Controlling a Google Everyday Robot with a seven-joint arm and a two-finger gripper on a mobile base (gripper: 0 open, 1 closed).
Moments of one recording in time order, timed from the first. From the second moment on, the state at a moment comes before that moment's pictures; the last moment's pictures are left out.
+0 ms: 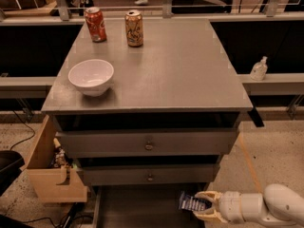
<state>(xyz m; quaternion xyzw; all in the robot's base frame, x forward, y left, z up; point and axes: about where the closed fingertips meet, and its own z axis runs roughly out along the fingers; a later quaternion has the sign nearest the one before) 0.393 -0.178 0.462 -0.53 0.70 0.29 0.37</state>
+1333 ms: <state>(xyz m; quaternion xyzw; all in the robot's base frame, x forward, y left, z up) 0.390 -0.092 0.305 -0.51 0.69 0.37 0.36</state>
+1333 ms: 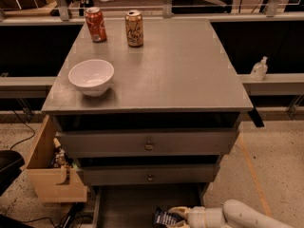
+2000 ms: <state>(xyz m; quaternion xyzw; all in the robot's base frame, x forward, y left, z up) 0.401 -0.050 0.252 -0.50 0.68 0.39 0.37</state>
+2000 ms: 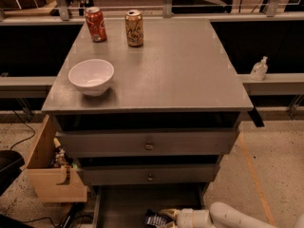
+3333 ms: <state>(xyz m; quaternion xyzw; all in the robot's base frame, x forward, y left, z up) 0.409 0.014 0.200 -0.50 0.68 0.40 0.37</state>
